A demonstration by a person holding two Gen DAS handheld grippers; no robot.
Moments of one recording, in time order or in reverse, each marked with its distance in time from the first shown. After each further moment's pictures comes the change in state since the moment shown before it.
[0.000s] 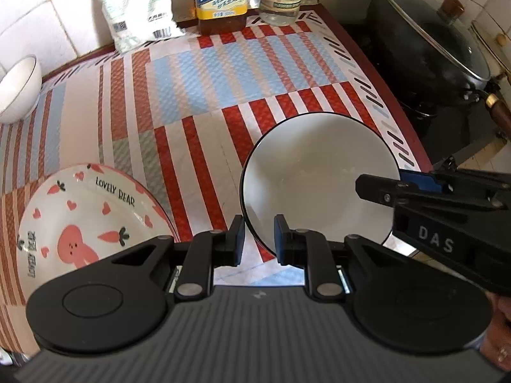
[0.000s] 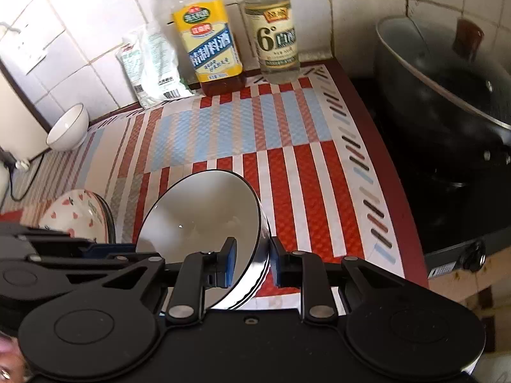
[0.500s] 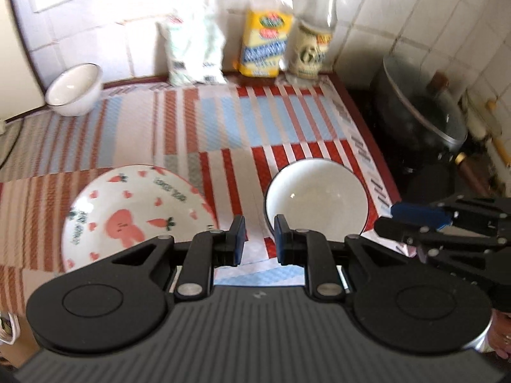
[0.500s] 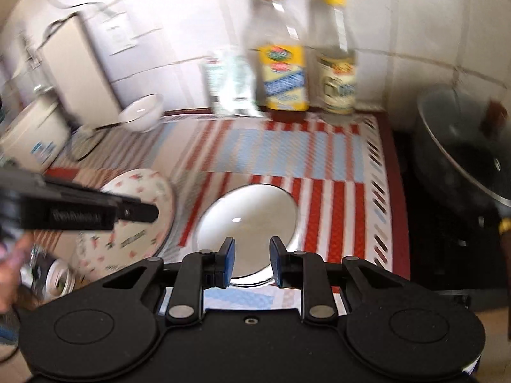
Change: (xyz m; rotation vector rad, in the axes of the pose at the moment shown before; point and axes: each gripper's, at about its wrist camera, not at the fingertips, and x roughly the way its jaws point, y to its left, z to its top) left arm -0.104 0.016 -0.031 -0.144 -0.203 0.005; right arm -0.081 0.016 -0.005 -0.289 -0.062 0.163
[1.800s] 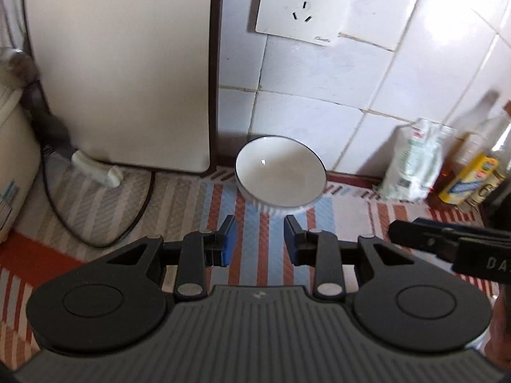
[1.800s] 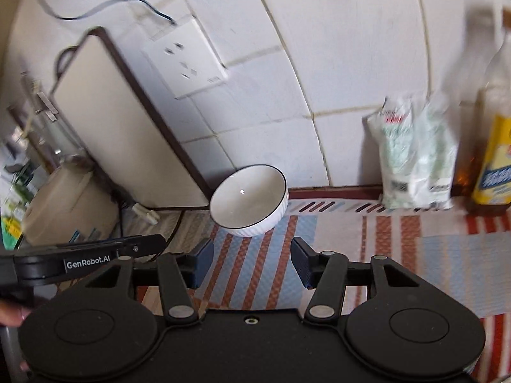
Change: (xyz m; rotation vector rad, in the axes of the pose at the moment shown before) left arm 0.046 0.295 0.075 -0.192 -0.195 0.159; right arm 0.198 0.180 0.177 0.134 -0.087 0.198
